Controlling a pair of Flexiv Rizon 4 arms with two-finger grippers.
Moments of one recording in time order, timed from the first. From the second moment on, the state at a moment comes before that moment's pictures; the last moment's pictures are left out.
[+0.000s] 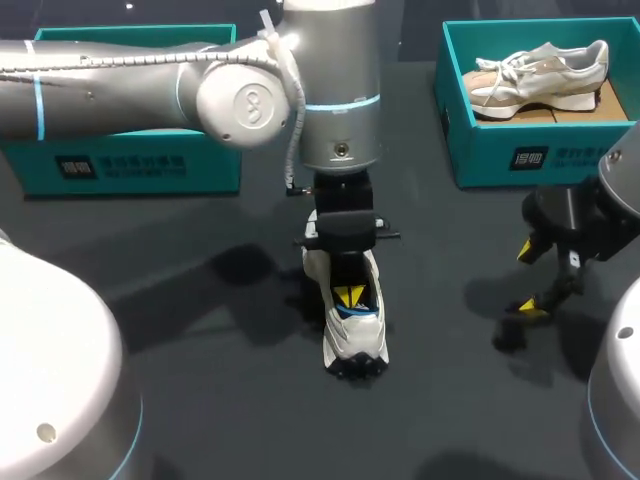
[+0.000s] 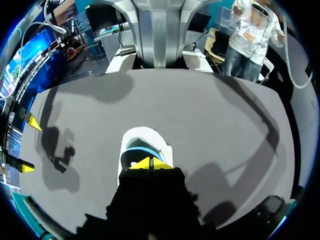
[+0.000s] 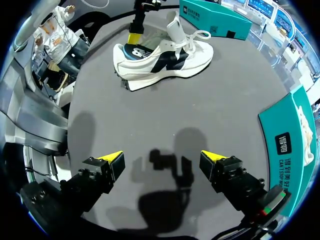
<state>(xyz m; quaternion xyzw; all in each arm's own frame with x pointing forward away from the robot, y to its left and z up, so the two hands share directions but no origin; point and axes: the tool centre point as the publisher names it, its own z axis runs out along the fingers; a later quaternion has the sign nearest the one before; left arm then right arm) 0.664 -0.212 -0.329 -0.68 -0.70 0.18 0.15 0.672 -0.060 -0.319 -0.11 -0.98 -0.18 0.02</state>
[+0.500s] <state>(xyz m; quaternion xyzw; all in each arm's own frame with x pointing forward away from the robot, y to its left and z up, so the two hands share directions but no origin) 0.670 -0.225 -0.358 -0.67 -0.70 0.18 0.16 0.671 -0.060 -0.319 -0.11 -0.98 -0.18 0.02</state>
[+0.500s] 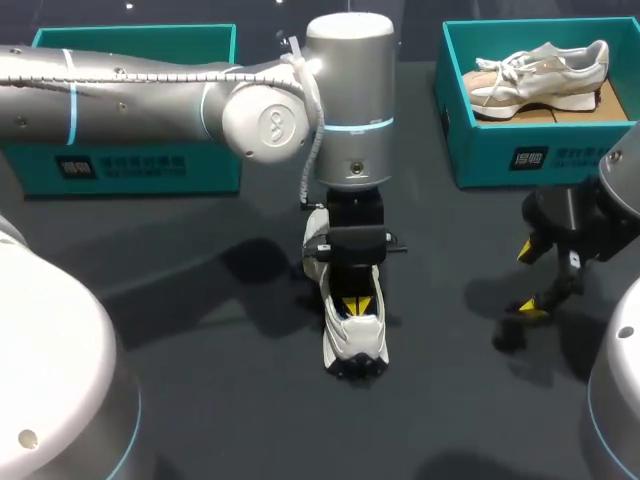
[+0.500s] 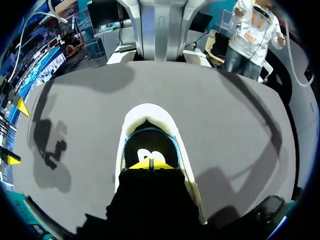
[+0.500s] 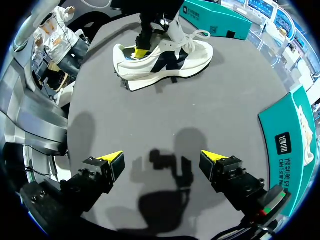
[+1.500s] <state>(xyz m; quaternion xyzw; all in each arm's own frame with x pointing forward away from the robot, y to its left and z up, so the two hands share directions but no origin) 0.662 -0.222 -0.393 -0.66 -0.72 0.15 0.13 0.671 -0.060 -0.319 -0.11 -0.98 -0.18 0.02</state>
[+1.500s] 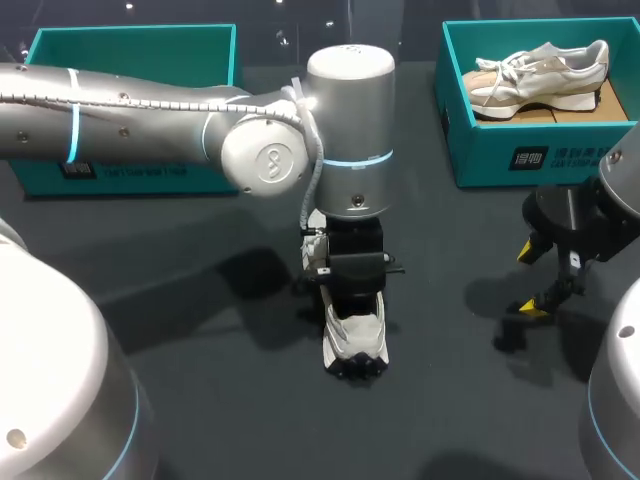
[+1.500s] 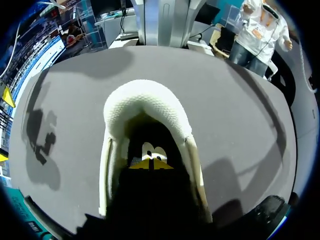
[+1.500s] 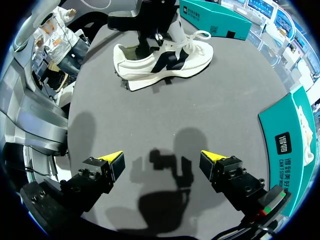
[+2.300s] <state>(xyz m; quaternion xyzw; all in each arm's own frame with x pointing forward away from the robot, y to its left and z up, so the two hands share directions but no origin) 0.639 -0.212 -0.403 -0.67 -0.72 0.12 0.12 0.671 -0.060 -0.319 -0.11 -0.98 -0.18 0.02</state>
